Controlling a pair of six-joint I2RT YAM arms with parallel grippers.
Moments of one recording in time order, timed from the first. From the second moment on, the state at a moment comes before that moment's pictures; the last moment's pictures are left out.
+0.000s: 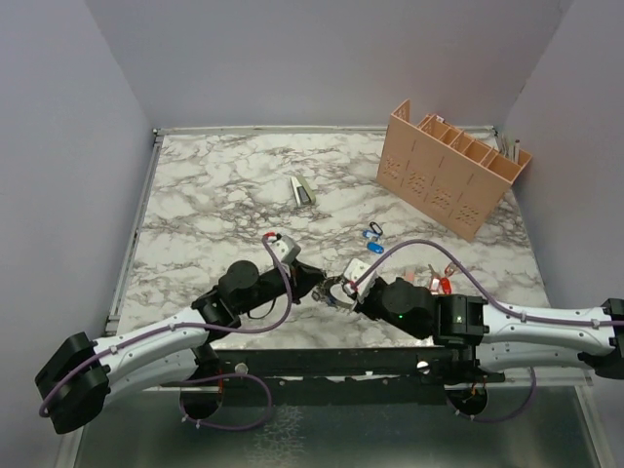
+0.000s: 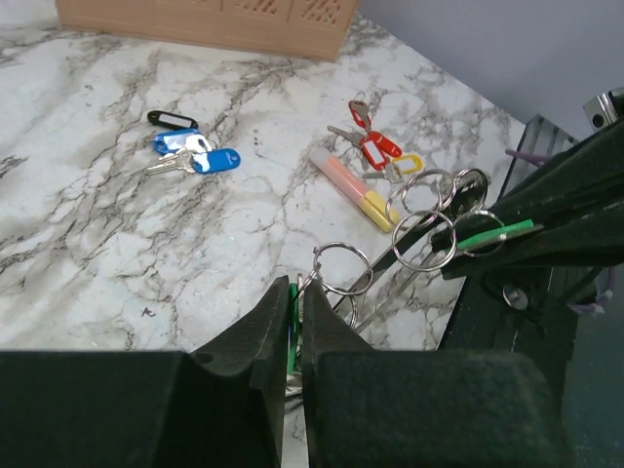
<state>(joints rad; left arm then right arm) -0.91 0.89 0.34 0.44 0.15 -0.30 1.38 0.86 0.63 -0.14 0.49 -0.12</state>
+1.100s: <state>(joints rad) -0.94 0.84 0.09 0.83 0.06 -0.25 1.13 1.45 1.30 -0.92 0.08 -0.11</state>
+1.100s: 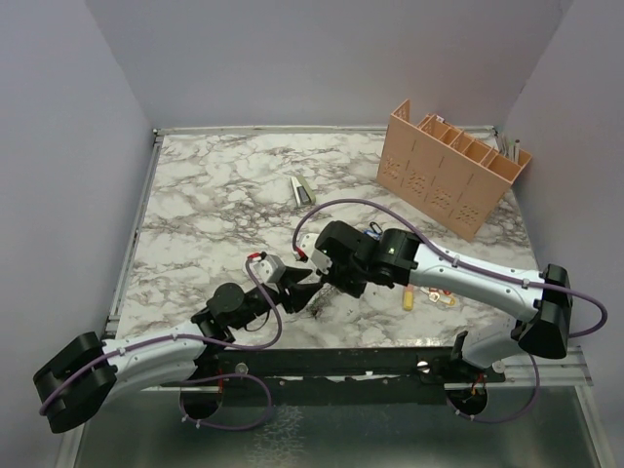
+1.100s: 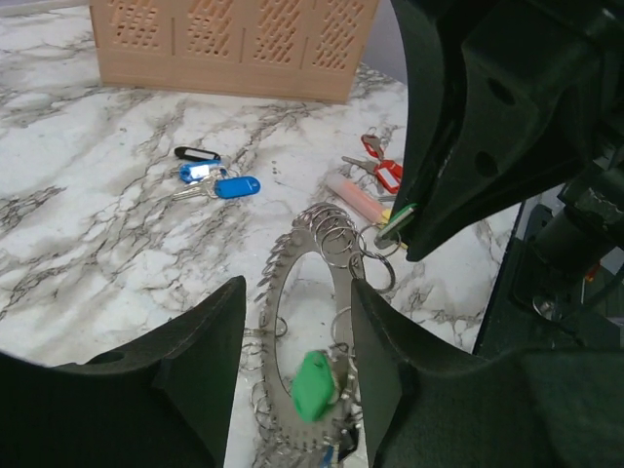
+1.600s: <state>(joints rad) -0.98 0.86 0.13 0.84 0.09 -0.27 1.13 1.47 1.34 -0.98 0.06 -0.11</state>
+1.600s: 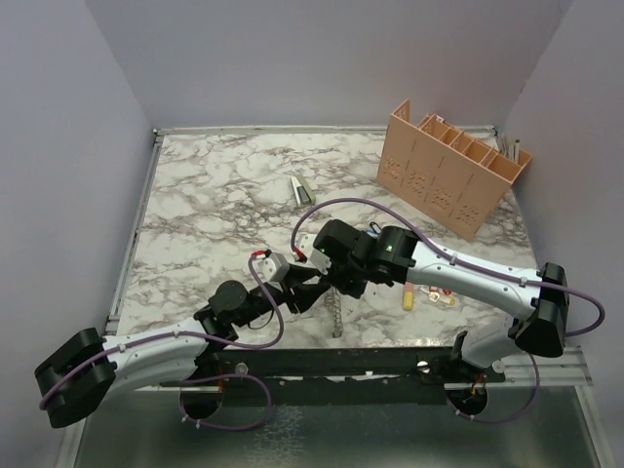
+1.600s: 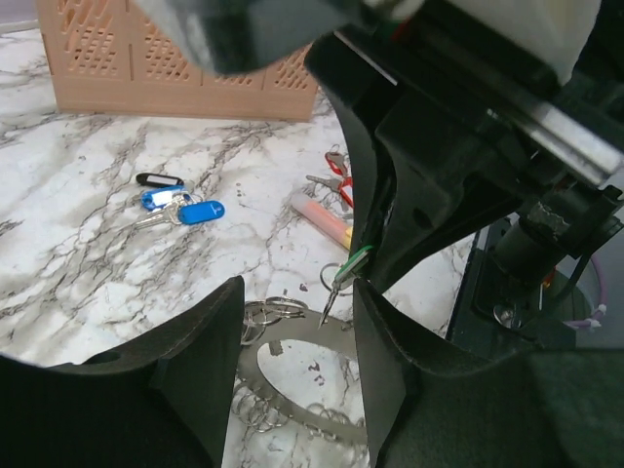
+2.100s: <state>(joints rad) -0.98 0.95 0.17 0.85 0.18 -0.21 1.13 1.48 1.34 -0.99 0.04 -0.11</state>
